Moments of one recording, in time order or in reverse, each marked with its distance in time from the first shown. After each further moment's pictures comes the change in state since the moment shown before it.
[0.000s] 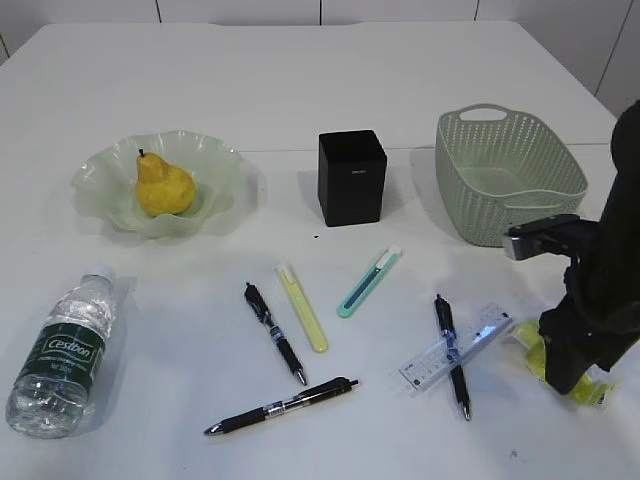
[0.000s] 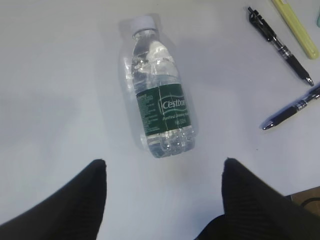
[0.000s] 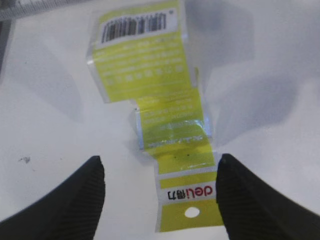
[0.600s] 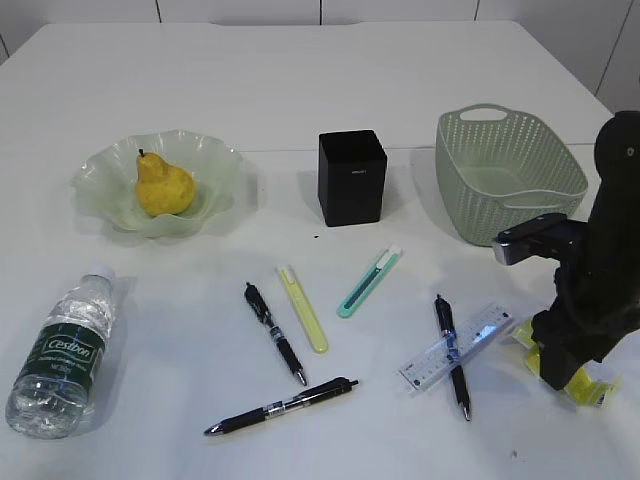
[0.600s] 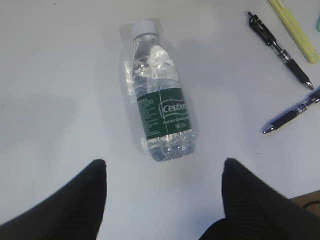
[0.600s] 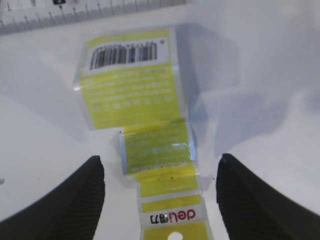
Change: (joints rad) left arm 0.000 0.000 0.000 0.000 -0.010 0.000; right arm 0.034 0.012 0.006 -0.065 -0.069 0.019
